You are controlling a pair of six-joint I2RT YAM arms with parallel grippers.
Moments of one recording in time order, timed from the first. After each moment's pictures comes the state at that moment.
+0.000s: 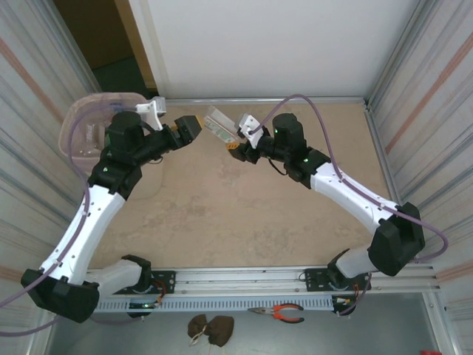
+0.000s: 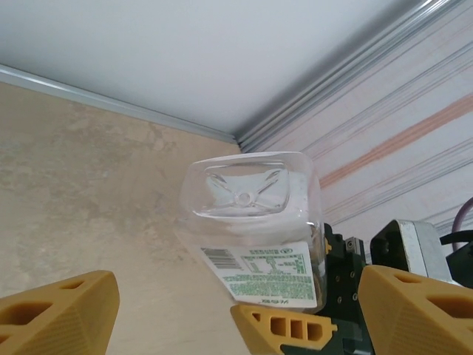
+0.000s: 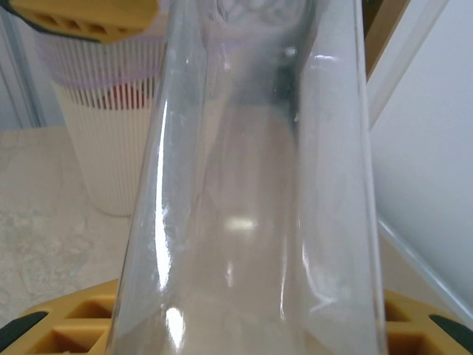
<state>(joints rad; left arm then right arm) -0.35 1.10 1.20 -0.31 0.41 -0.73 0.65 1.42 1.18 -0.02 -0.35 -0.31</state>
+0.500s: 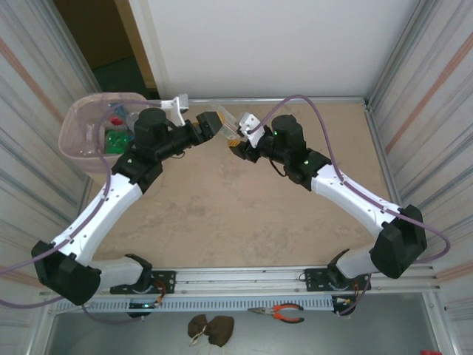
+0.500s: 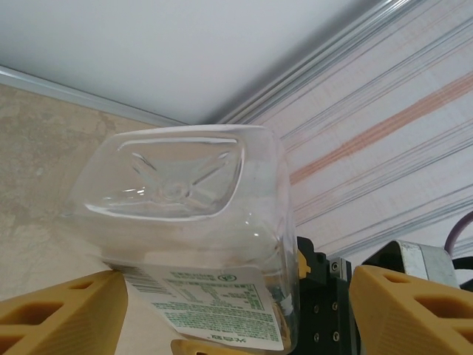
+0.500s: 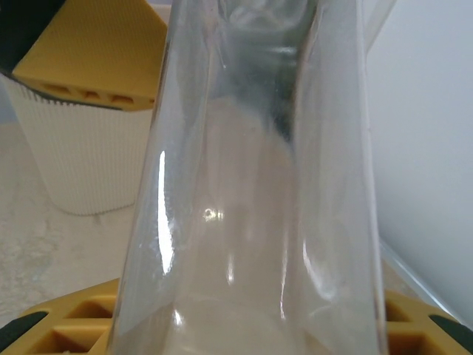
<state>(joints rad) -0.49 1.23 1.21 -0.14 0.35 -0.82 0.68 1.40 1.18 -0.04 -0.21 -0.32</state>
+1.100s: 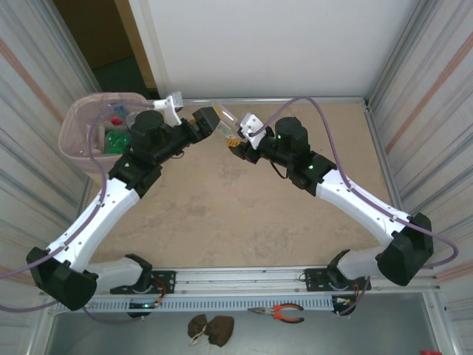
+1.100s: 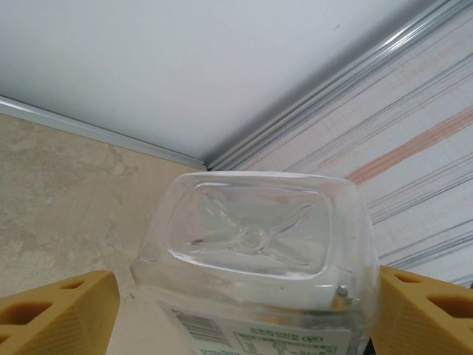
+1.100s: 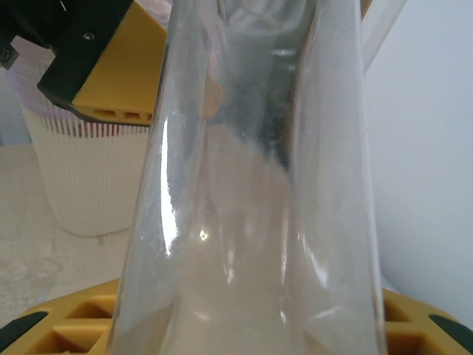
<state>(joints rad) -0.51 1.19 1.21 -0.13 0.21 -0.84 0.71 1.34 1.18 -0.03 -0.19 -0.32</state>
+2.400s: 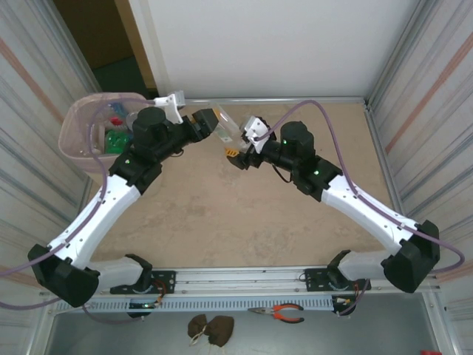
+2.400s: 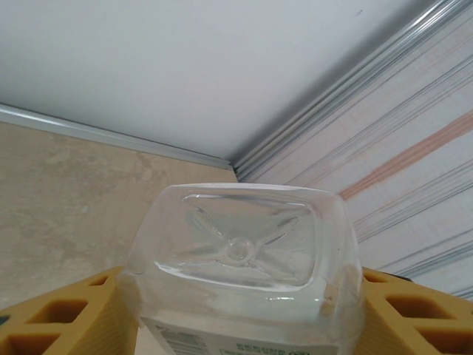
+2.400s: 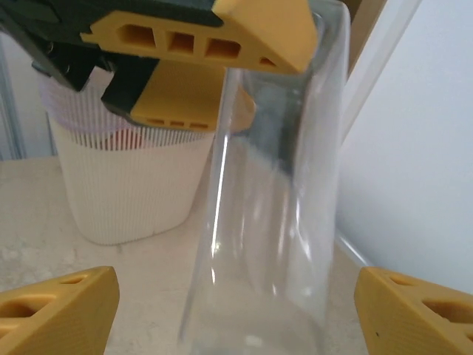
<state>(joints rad) -0.50 1.20 1.26 -0.22 0.18 -0.71 0.72 1.26 1.13 -0.02 -0.21 -0.29</state>
